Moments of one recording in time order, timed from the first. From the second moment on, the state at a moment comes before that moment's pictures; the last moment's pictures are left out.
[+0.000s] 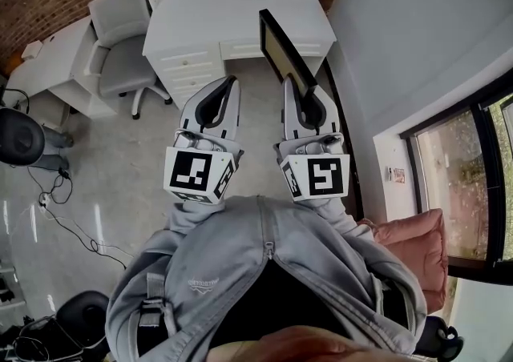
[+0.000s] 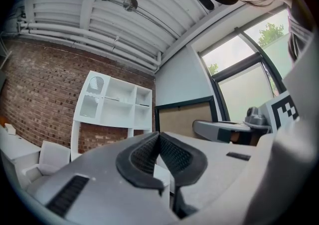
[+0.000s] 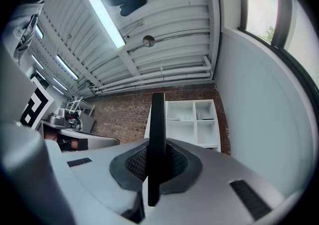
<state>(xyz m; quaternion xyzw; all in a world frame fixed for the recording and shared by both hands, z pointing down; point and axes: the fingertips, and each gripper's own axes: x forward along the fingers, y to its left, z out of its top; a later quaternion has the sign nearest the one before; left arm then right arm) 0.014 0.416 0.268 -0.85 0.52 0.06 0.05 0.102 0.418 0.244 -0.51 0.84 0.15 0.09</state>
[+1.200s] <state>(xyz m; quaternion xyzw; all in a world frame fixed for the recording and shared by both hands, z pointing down) -0.015 0.209 0.290 -0.84 0.54 0.06 0.04 0.086 0.209 0.267 -0.51 0.84 0.13 0.09</state>
